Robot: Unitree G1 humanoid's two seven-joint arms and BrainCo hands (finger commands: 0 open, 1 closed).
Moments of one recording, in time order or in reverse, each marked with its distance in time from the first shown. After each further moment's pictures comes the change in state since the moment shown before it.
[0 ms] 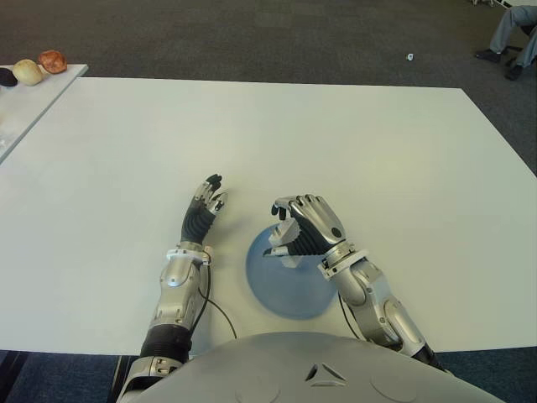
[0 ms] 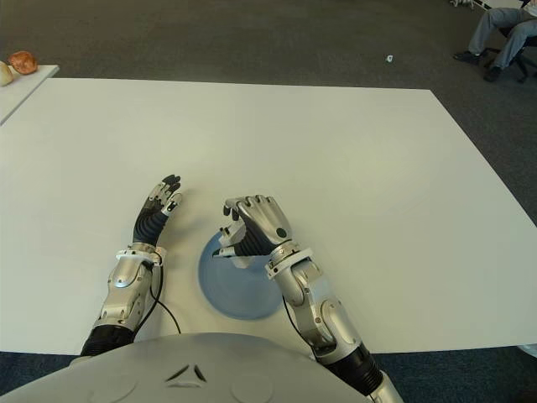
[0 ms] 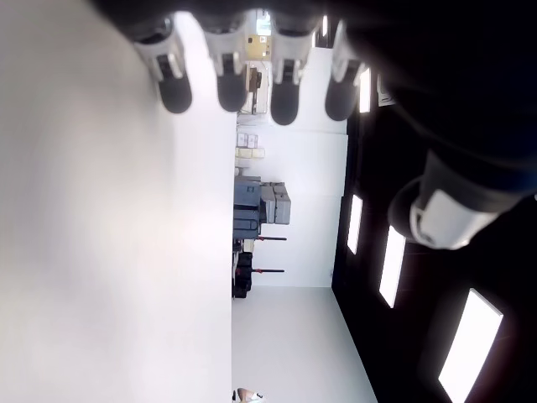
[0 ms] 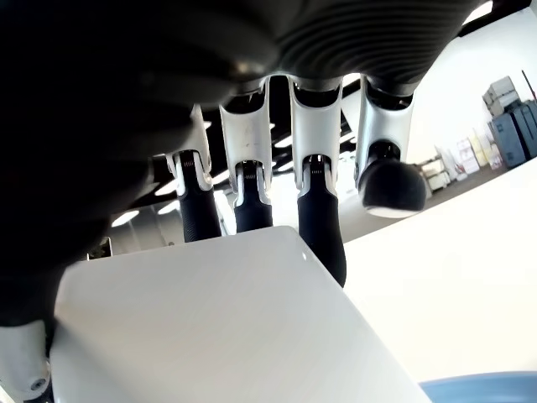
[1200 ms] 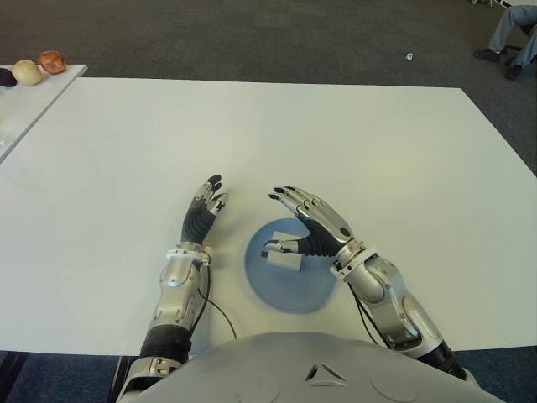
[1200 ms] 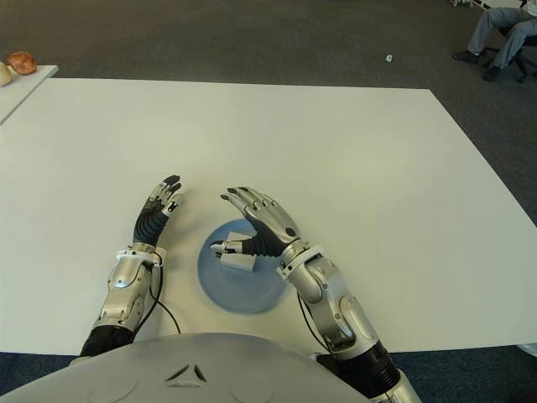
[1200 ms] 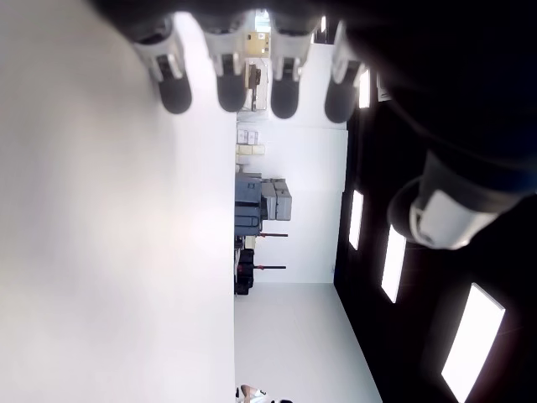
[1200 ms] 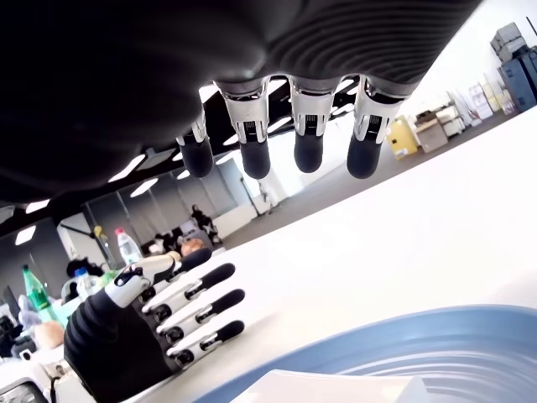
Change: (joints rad) left arm 0.000 0.009 -0.002 -0.004 0.016 0.001 -0.001; right arm -0.003 -0.078 -0.071 -0.035 0.173 -0.041 0.174
